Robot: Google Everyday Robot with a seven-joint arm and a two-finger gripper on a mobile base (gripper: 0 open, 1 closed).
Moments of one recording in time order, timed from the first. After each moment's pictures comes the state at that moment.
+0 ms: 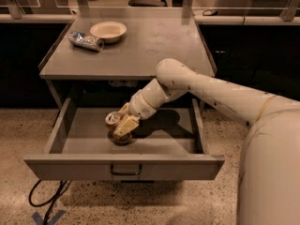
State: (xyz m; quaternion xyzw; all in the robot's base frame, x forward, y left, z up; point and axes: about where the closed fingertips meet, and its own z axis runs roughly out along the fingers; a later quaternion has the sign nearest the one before) arm 0.588 0.104 0.673 -0.67 0.62 0.33 0.24
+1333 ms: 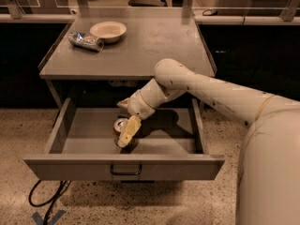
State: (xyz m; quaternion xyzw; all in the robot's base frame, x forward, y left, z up) arm 0.588 0.104 0.673 -0.67 0.62 0.33 0.24
